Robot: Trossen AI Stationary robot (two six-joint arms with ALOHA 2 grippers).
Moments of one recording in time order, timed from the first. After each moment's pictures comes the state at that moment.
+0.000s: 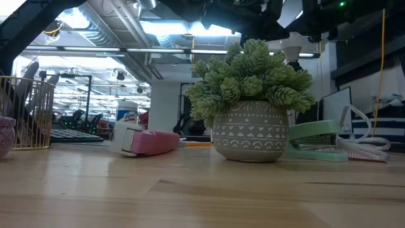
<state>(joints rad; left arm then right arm) 0.22 2.13 1.88 0.14 -0.03 0.03 -0.31 0.70 0.58 0.08 0.48 0.00</state>
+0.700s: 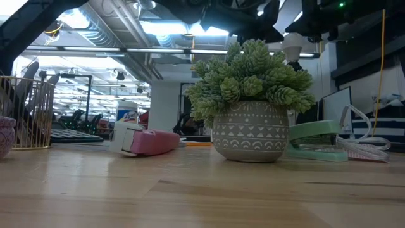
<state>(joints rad) 0.26 2.13 1.88 0.15 -0.07 0.02 -0.31 0.70 0.58 0.08 0.48 0.00</state>
